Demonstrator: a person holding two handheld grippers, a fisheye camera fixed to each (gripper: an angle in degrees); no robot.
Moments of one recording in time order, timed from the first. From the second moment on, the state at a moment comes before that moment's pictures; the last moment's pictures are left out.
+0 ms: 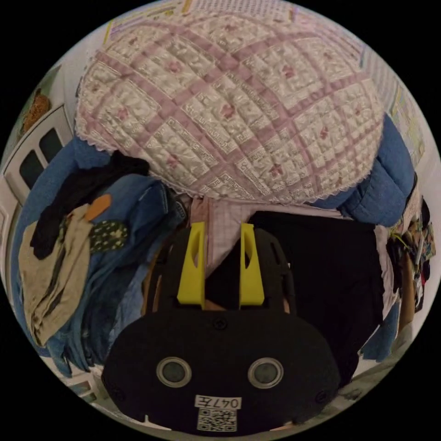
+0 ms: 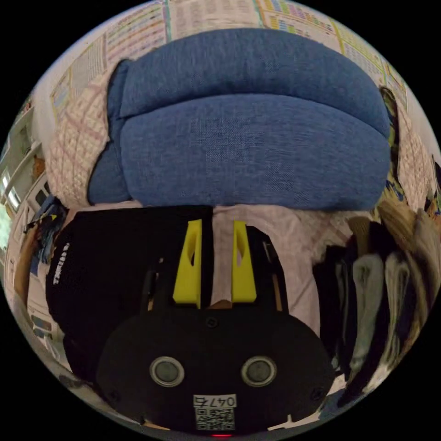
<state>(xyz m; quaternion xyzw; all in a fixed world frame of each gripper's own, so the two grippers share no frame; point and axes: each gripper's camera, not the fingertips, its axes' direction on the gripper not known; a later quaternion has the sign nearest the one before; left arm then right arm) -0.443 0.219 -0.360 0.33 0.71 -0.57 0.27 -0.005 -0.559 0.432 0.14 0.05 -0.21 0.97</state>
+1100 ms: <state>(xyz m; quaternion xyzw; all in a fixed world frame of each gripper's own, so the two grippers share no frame) -0.023 0.545 -0.870 0.60 0.56 -0.38 0.44 0.214 -0.160 0.276 0.10 -0.06 -0.25 0.96</state>
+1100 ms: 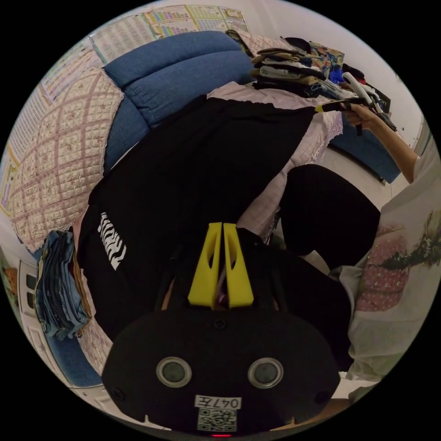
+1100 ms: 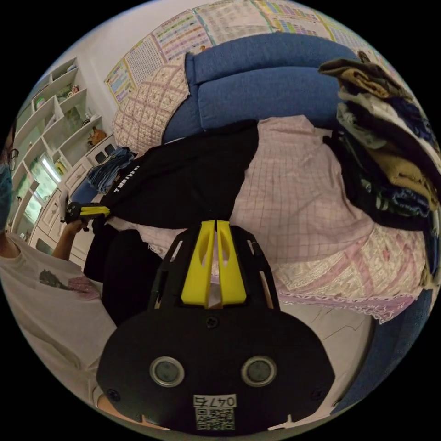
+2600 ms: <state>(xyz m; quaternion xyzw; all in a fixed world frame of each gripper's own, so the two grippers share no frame) 0.366 0.953 -0.467 0.32 0.76 -0.57 0.06 -0.325 -0.363 -0.065 0.06 -0.11 -0.44 0.89</state>
